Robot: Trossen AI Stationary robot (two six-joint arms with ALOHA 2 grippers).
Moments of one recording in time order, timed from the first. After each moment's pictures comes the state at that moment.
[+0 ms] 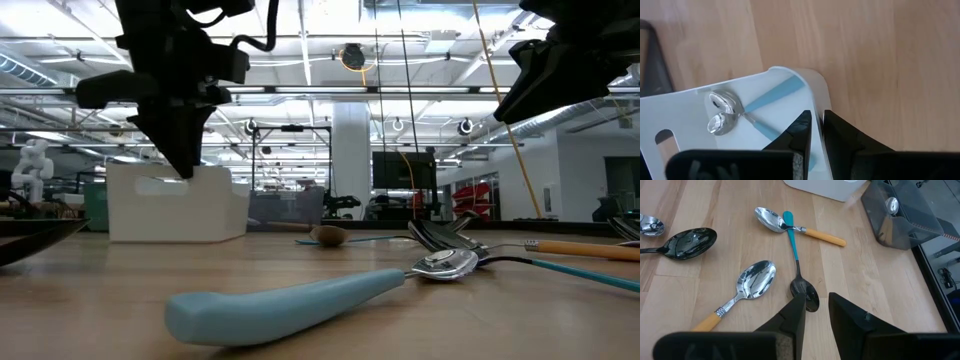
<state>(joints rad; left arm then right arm) -0.21 1.62 1.10 -0.88 -0.29 0.00 0.55 1.01 0.59 -0.51 0.68 0.24</state>
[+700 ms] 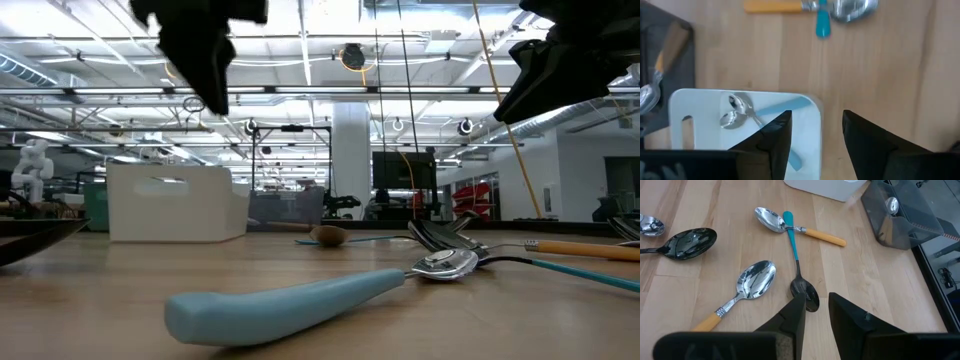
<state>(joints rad) -0.21 1.62 1.35 -1.04 -0.29 -0.24 0.55 1.01 0.59 -0.51 0.68 0.24</state>
